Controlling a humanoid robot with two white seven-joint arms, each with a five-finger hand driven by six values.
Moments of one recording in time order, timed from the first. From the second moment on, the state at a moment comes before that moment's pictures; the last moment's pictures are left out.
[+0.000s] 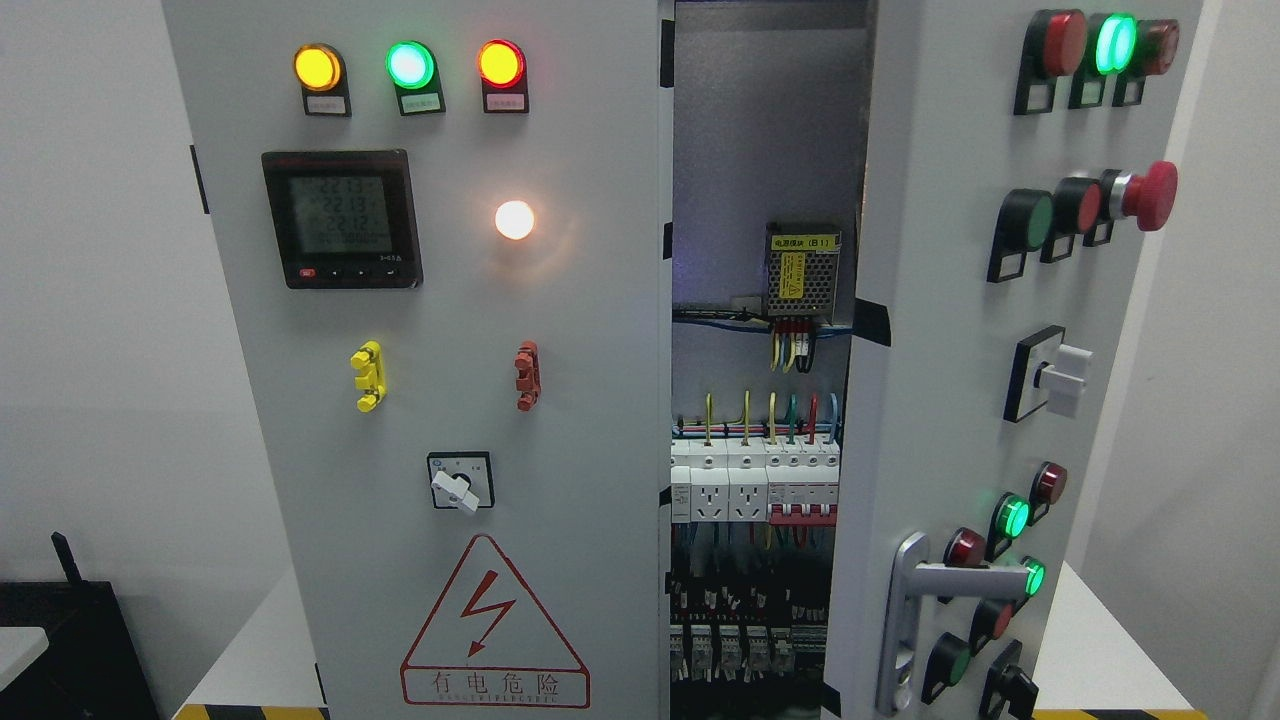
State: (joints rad) left arm 0.61 0.14 0.10 -1.20 0.25 -0.20 -0.33; right arm 0.08 0.12 0.20 -0.05 -0.19 -0.01 0.13
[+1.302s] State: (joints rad) left arm 0.68 1.14 0.71 -1.75 1.53 -0.04 -0.61; right arm 0.08 0.12 0.20 -0.05 -0.19 -0.01 0.13
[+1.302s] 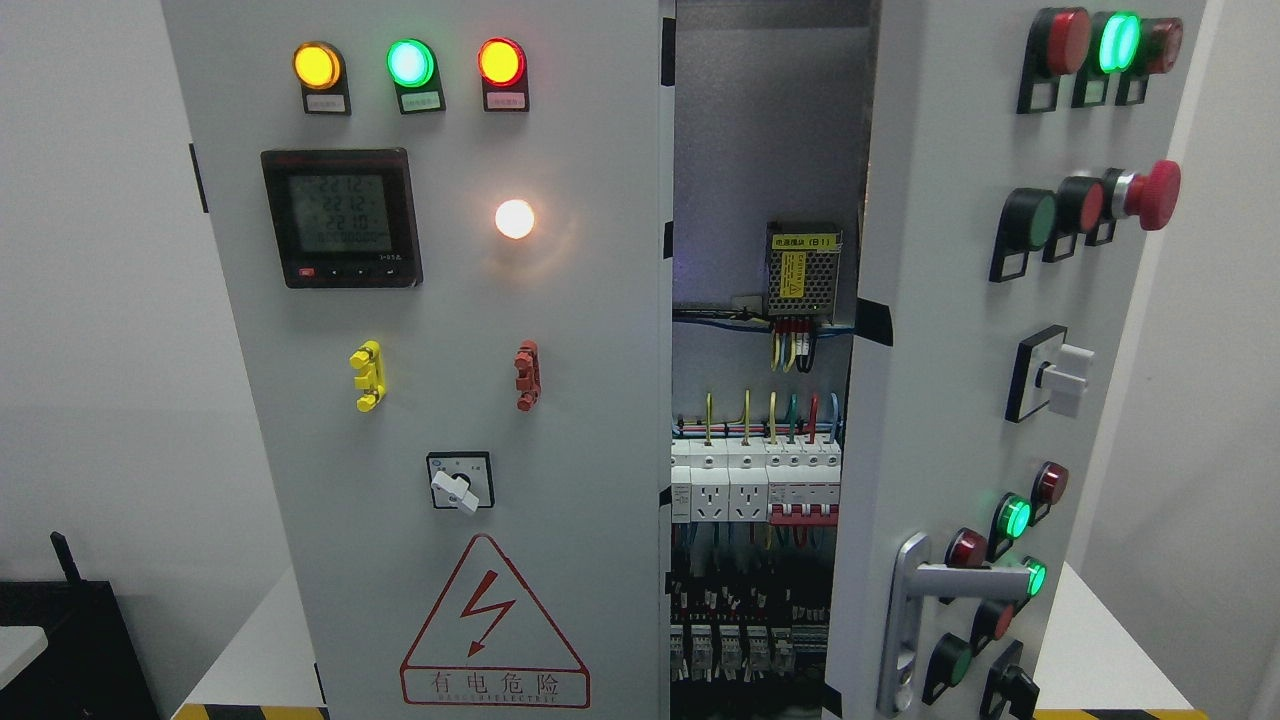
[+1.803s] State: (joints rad) left arm 0.68 1.36 0.79 -1.77 1.67 -0.04 -0.72; right arm 0.08 0.12 0.20 -0.05 -0.19 -0.01 0.13
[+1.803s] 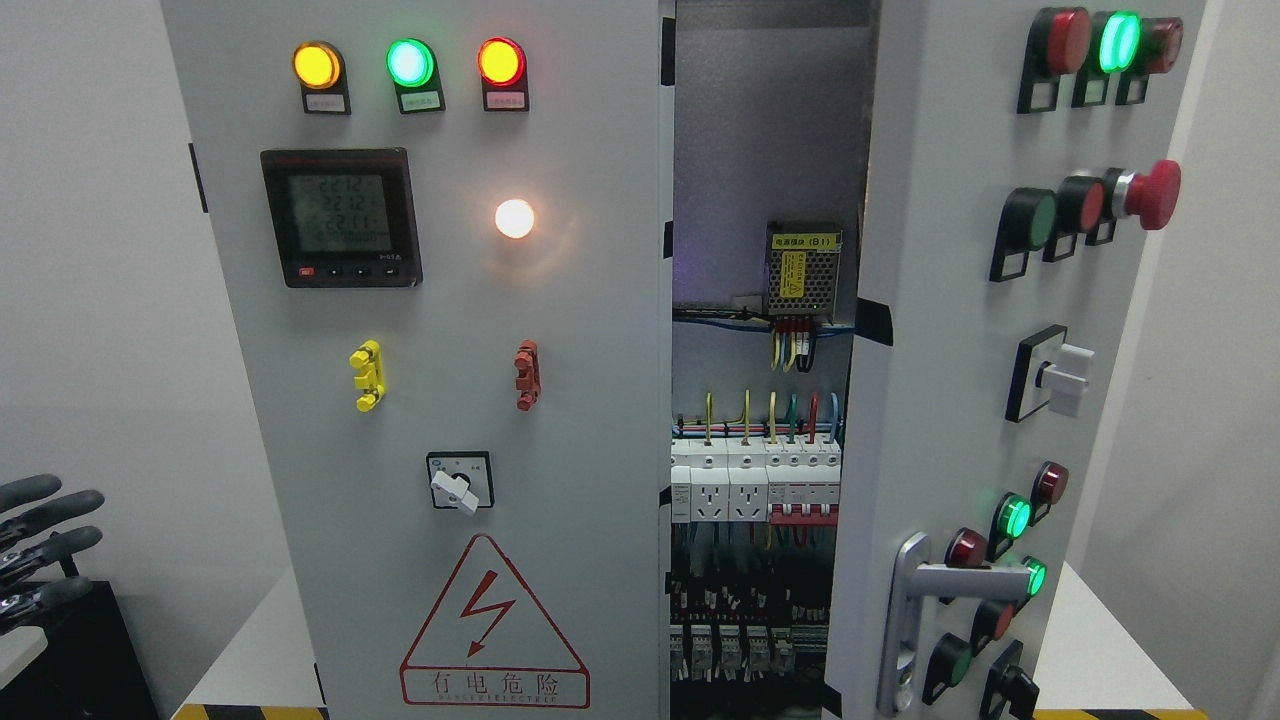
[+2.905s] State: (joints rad) left arm -0.43 1.50 -0.12 -1.80 1.72 0.00 -0.71; right arm 0.08 0.12 0.20 -0.05 -0.19 -0.01 0.13
